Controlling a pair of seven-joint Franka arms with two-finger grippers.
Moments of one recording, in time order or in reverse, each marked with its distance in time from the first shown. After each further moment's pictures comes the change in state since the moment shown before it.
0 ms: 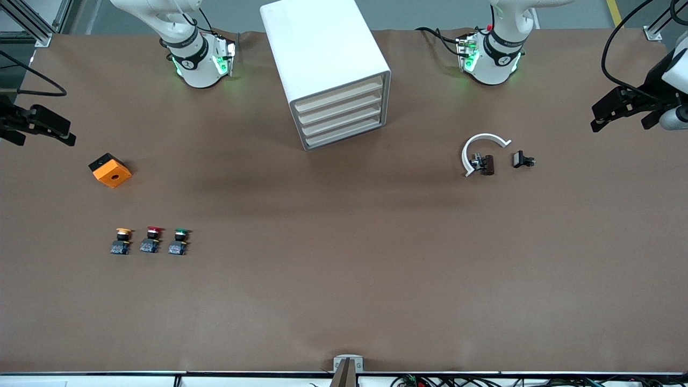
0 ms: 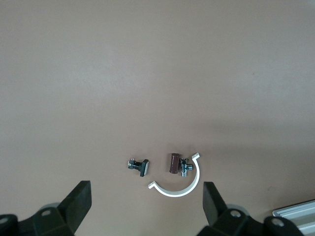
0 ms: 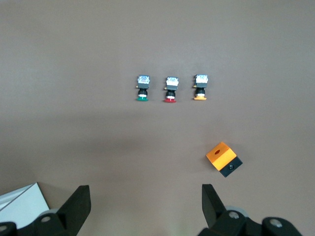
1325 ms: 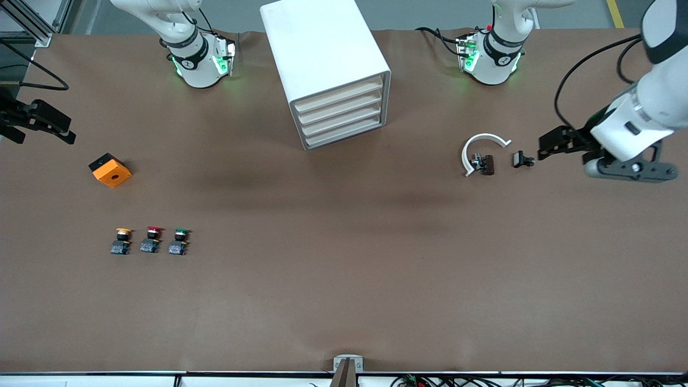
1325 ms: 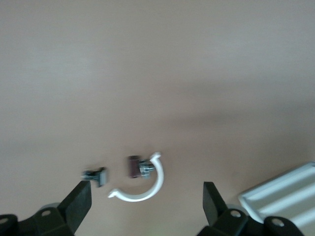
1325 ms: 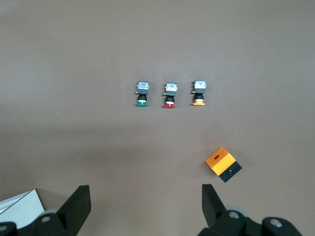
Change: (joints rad) left arm -0.078 0.215 -0.018 0.085 -0.170 0.023 0.033; right arm -0.003 -0.062 -0.002 -0.062 -0.001 0.037 0.000
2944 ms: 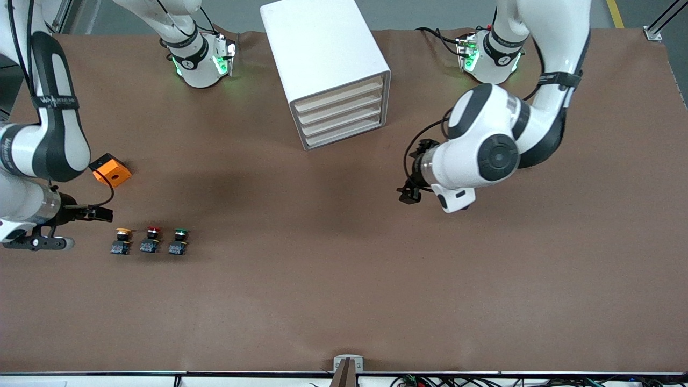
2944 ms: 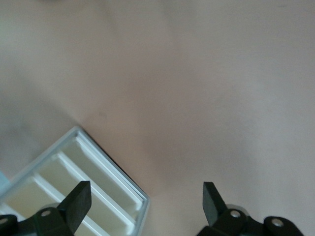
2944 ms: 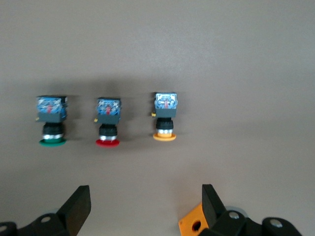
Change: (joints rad) left arm -0.384 0.355 -0.003 0.078 -0.187 0.149 -1.712; right arm -0.137 0.439 -0.011 -0.190 -0.108 0.513 -0.076
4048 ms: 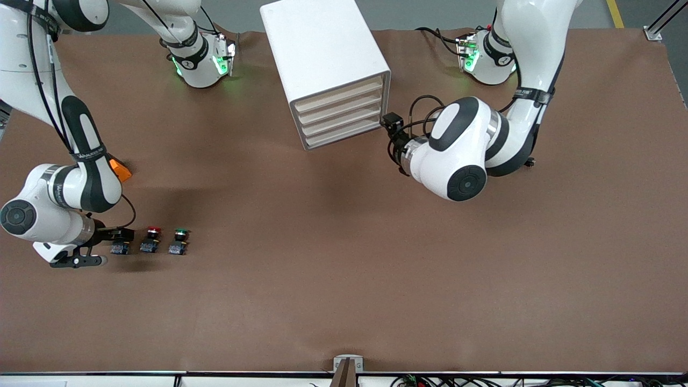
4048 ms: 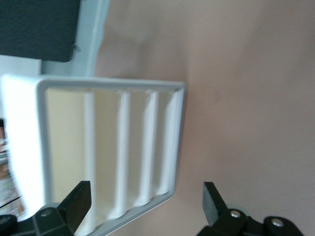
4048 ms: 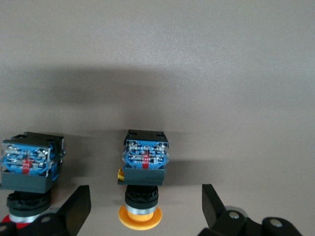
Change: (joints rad) left arm -0.015 0.065 0.003 0.027 -0.280 -0.275 -0.682; right arm -0.052 0.255 -0.002 0.020 -0.038 0.268 -0.091
